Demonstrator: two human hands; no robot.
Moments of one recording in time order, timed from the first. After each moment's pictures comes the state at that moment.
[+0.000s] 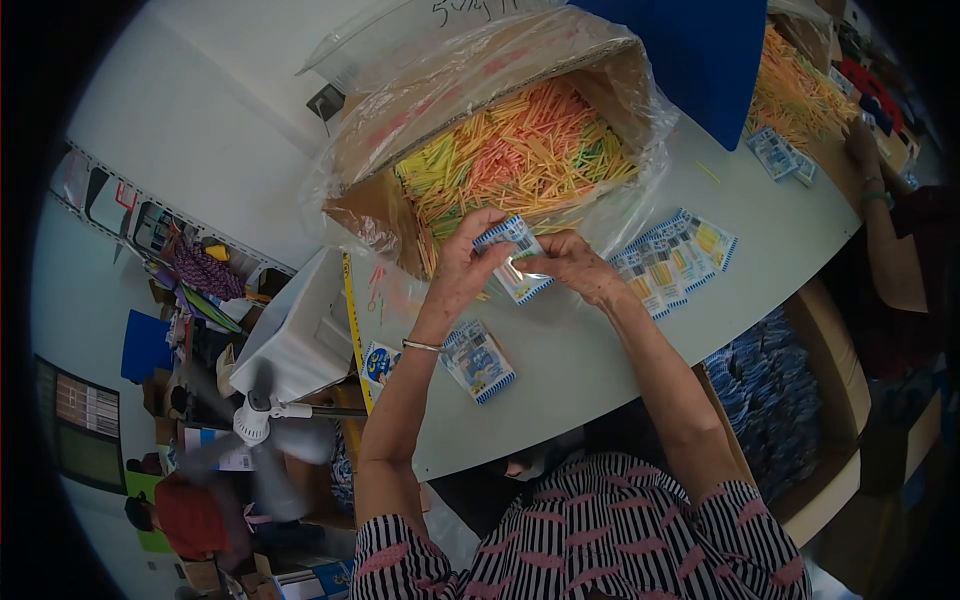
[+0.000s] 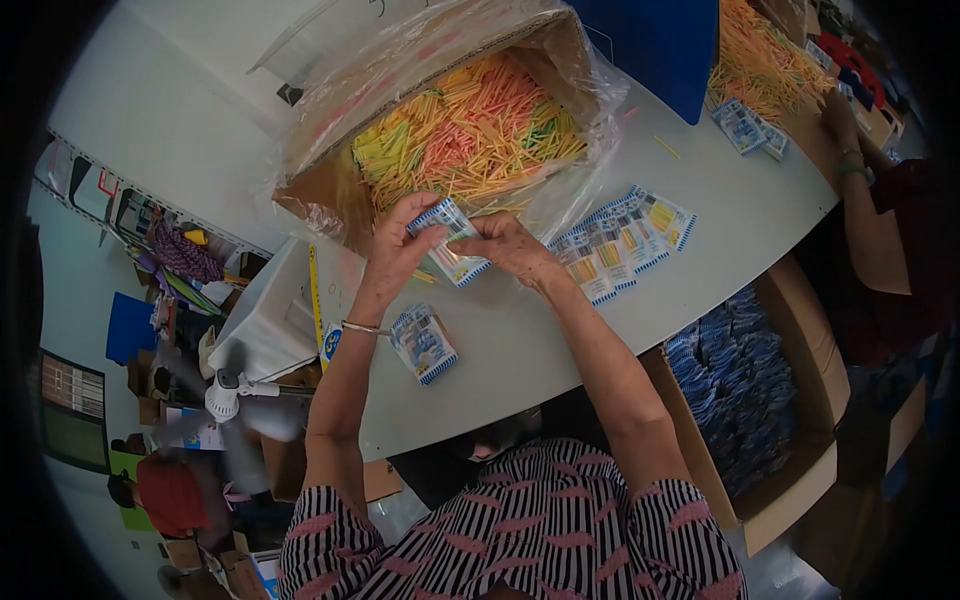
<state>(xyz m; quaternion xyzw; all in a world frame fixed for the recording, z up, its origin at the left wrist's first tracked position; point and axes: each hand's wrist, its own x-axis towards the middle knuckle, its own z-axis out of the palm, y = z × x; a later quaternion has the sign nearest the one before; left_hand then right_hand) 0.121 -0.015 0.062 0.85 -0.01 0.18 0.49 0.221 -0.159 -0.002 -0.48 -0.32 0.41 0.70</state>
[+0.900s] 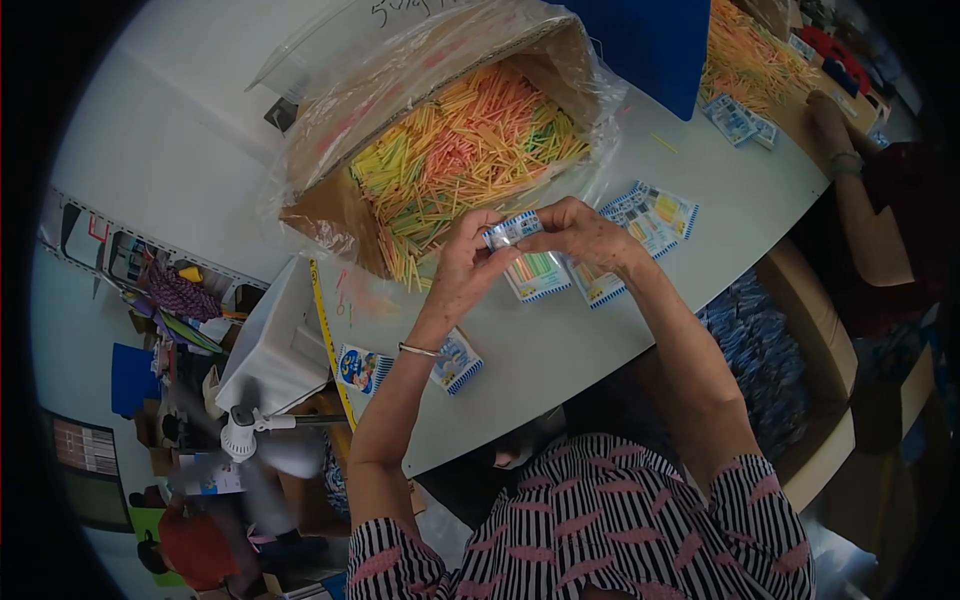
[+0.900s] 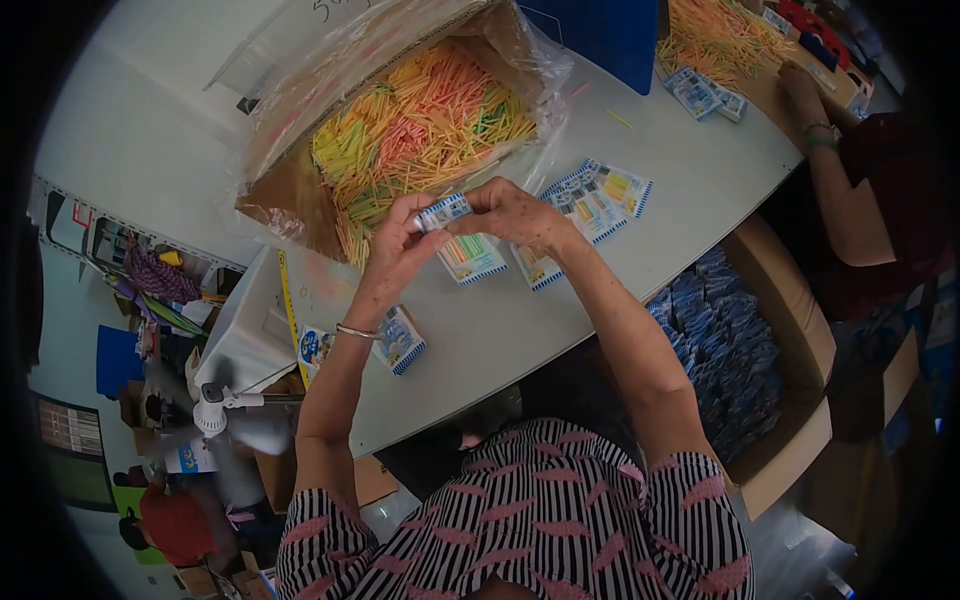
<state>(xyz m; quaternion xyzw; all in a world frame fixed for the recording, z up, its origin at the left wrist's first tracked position) 0.128 -0.061 0.048 0.83 -0.01 0.10 0.55 0.236 -0.223 0.037 -0.59 -0.36 0.34 0.63</state>
